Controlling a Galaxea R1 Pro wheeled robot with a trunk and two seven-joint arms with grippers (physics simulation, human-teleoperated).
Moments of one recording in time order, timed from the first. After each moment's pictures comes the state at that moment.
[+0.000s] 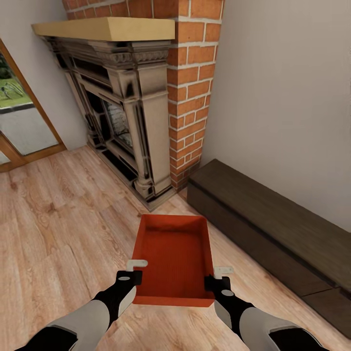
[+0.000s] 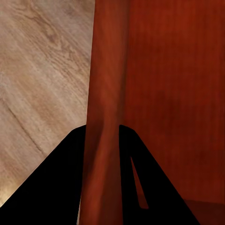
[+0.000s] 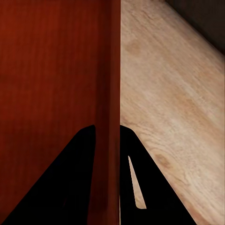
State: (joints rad) left arm -0.75 -0.11 -0.21 -0.19 0.15 0.06 0.28; right arm -0.75 0.14 0.07 -0.04 -0.04 -0.22 -0.17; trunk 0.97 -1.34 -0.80
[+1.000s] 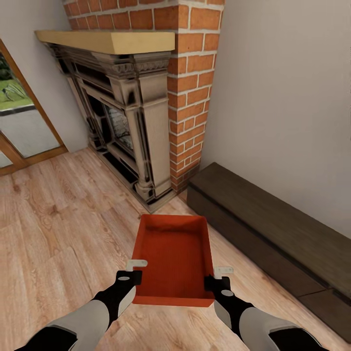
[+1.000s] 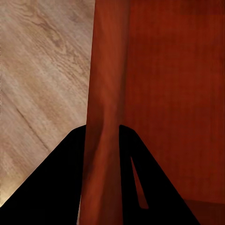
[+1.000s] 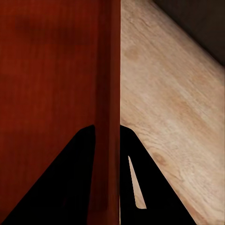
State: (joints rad) left arm -0.75 -0.11 -0.21 -0.20 0.15 0.06 0.28; right arm -0.75 0.14 0.07 -0.04 -0.04 -0.22 -0.17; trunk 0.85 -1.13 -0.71
